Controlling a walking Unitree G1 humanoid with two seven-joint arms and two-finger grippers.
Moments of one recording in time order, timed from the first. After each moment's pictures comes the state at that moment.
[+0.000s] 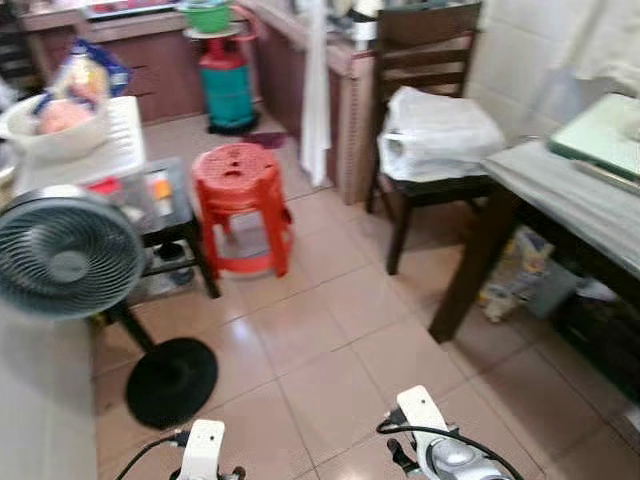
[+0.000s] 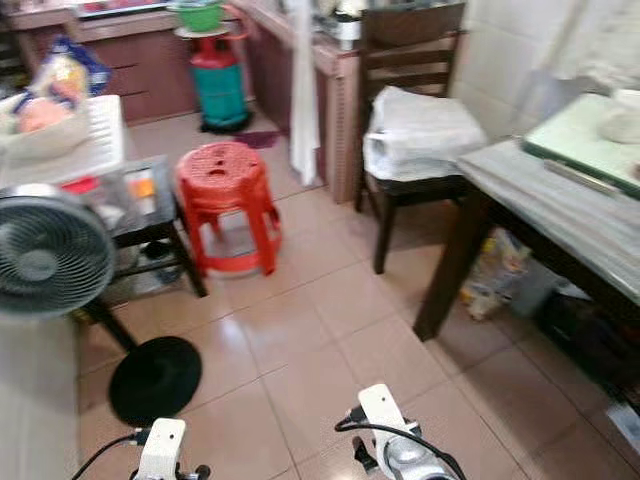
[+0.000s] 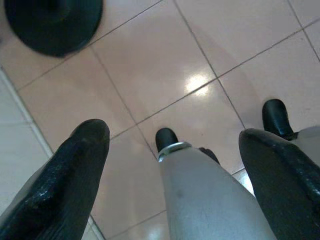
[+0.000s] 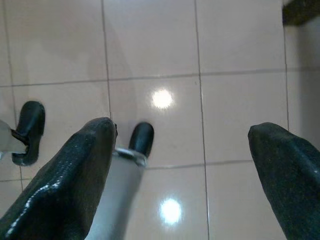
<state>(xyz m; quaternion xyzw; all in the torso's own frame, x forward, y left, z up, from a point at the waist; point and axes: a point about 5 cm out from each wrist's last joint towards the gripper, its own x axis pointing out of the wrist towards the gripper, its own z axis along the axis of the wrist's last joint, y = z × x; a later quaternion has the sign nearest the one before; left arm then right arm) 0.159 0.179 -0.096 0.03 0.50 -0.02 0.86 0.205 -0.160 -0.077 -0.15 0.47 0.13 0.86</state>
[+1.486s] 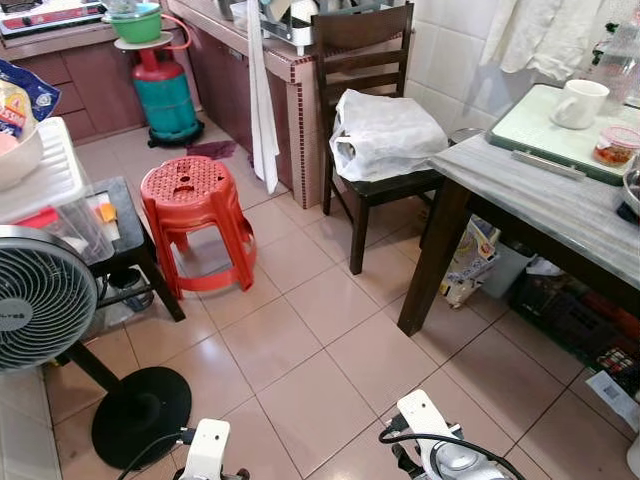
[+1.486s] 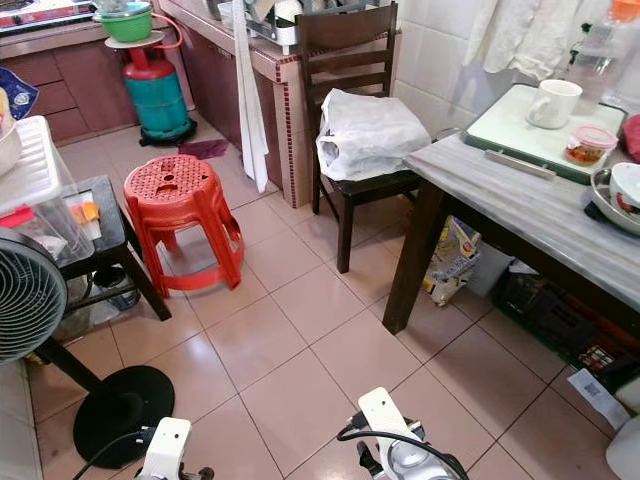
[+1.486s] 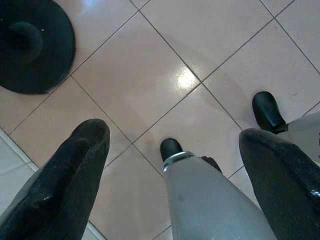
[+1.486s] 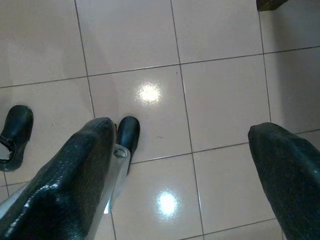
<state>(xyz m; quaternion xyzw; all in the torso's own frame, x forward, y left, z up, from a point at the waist) 0.161 0.175 -0.096 0.04 0.52 -0.05 0.85 0.203 -0.165 -0.078 -0.19 0.47 0.15 0.85</state>
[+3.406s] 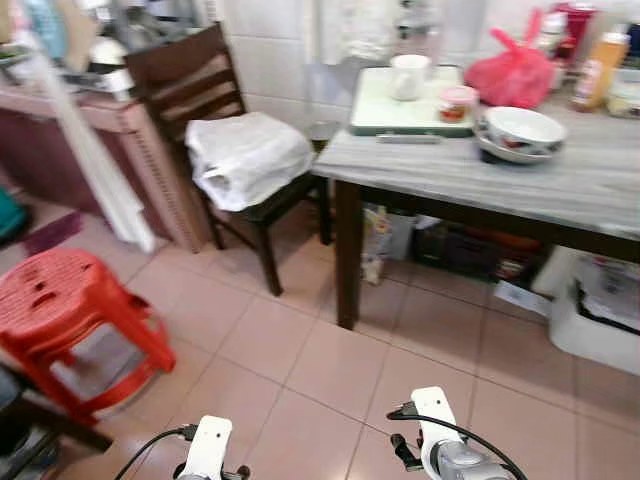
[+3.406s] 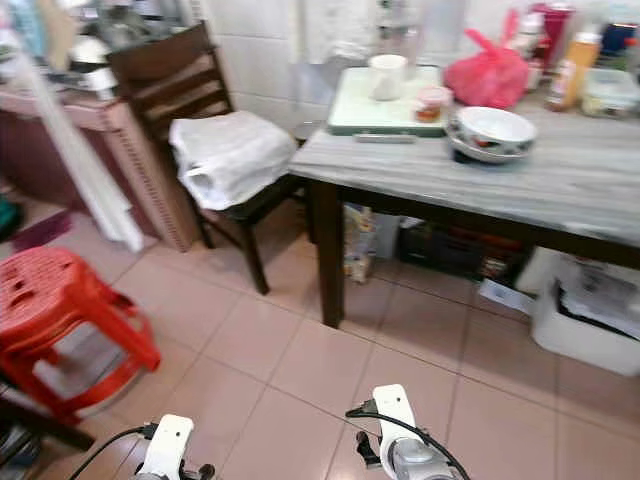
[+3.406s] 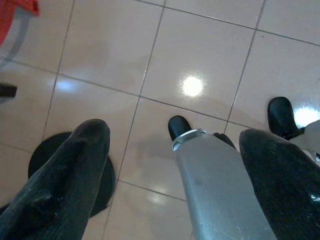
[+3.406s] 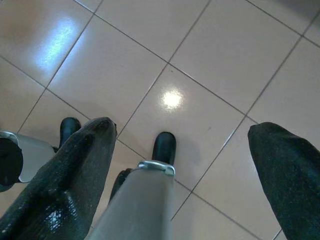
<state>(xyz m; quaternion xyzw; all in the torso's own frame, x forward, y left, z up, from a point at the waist) 0.166 0.177 -0.093 0.05 0.50 -0.07 0.86 0.206 -0.164 -0.076 -0.06 0.48 0.06 0.87</state>
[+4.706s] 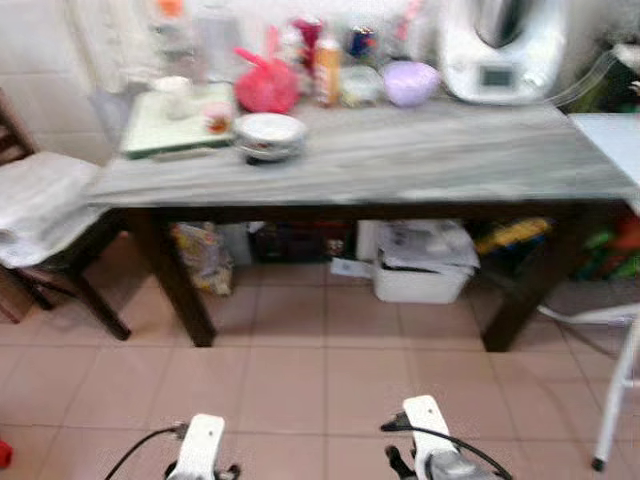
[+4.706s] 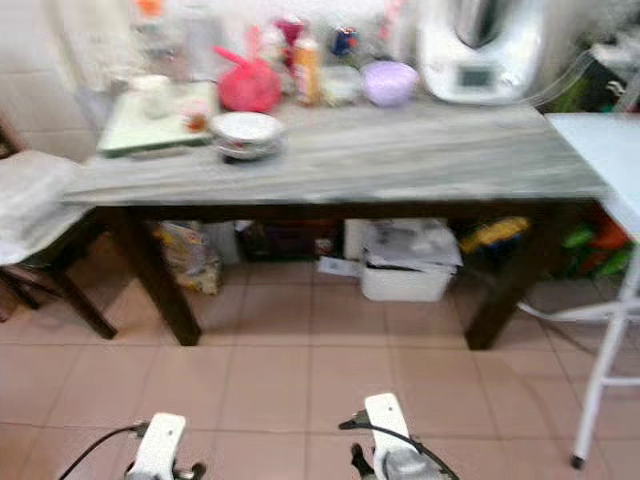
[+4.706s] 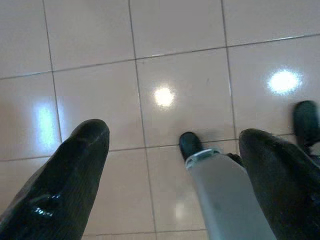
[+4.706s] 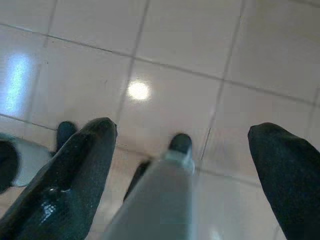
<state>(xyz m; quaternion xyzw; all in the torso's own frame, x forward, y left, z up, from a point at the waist) 0.166 0.187 -0.092 0.06 0.50 -0.05 0.86 0.200 -0.158 -0.080 -0.08 0.49 0.08 0.87</state>
